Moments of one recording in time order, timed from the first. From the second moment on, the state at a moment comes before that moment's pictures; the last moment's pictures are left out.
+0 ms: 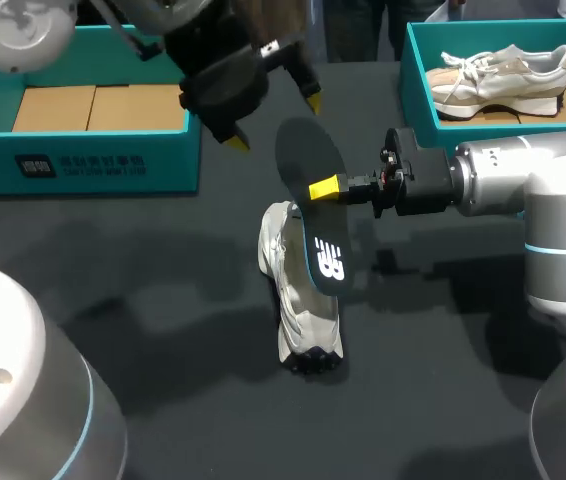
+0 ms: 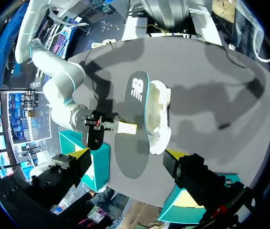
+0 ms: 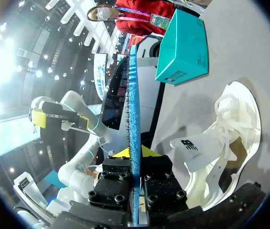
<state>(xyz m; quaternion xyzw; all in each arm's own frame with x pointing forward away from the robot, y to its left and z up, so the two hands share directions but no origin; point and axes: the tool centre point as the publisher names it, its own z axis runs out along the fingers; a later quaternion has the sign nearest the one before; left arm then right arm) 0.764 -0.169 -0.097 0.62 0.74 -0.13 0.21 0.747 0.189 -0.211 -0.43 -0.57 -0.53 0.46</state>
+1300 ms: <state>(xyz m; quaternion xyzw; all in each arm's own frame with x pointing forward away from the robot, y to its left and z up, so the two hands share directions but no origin) 0.774 -0.137 -0.137 0.56 0.61 -0.34 0.44 0.747 0.189 -0.211 -0.43 -0.57 -0.53 0.46</state>
